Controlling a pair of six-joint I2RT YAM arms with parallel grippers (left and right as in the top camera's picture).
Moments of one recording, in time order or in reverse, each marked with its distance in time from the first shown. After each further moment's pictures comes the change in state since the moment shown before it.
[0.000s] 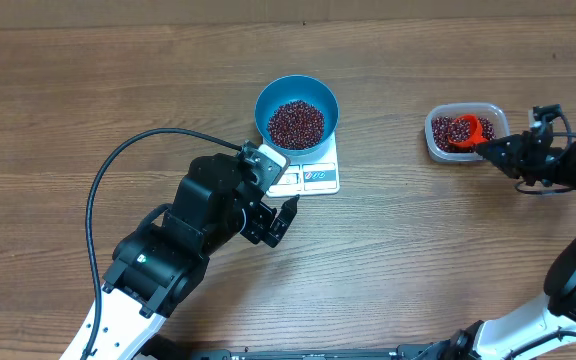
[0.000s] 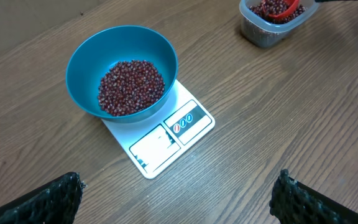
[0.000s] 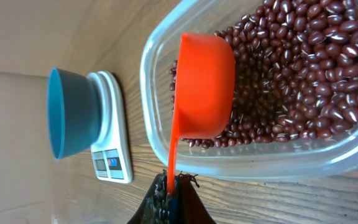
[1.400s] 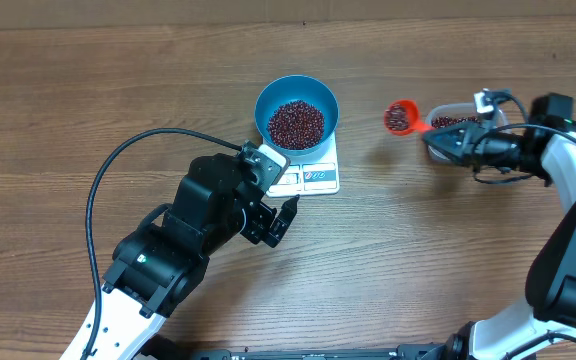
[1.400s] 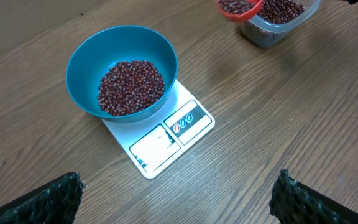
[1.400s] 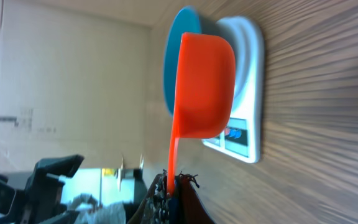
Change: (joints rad) left arm 0.000 0.000 0.000 0.000 0.000 0.000; right arm 0.245 -0.041 0.004 -0.106 -0.339 0.019
